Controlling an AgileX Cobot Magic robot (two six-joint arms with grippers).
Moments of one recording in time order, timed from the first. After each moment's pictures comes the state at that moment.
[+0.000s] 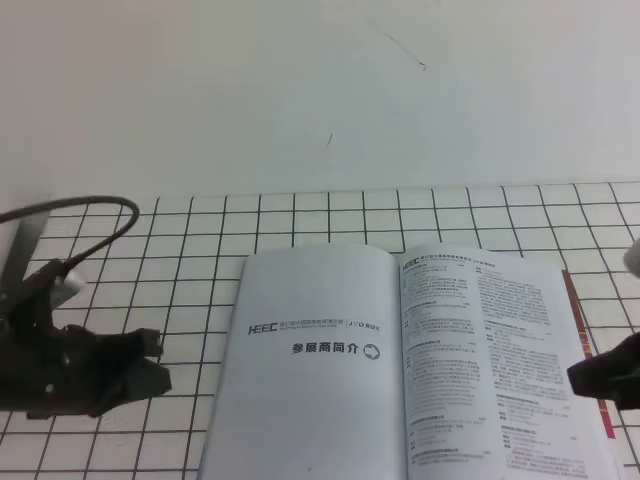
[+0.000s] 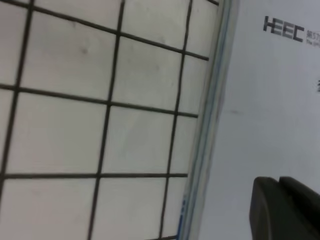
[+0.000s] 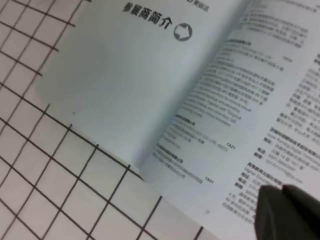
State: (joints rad) left arm -0.01 1.37 -0.63 -1.01 0.56 0.54; right arm 0.12 1.19 -0.69 0.76 0.72 -0.77
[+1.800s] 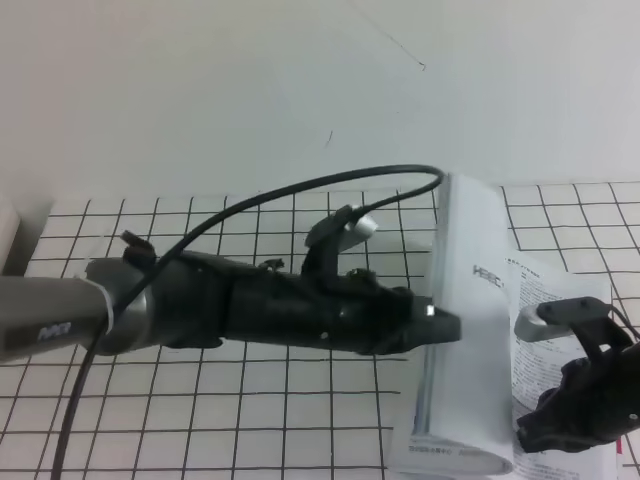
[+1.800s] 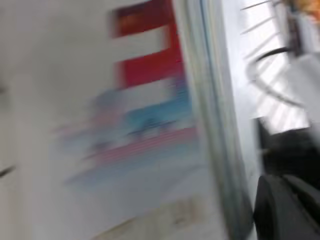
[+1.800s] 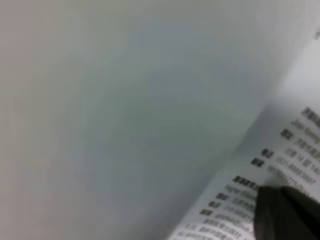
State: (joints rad) left arm -0.51 1.86 -1.02 -1.72 0.74 1.15; right arm 0.26 1.74 -0.71 0.81 0.48 -0.83
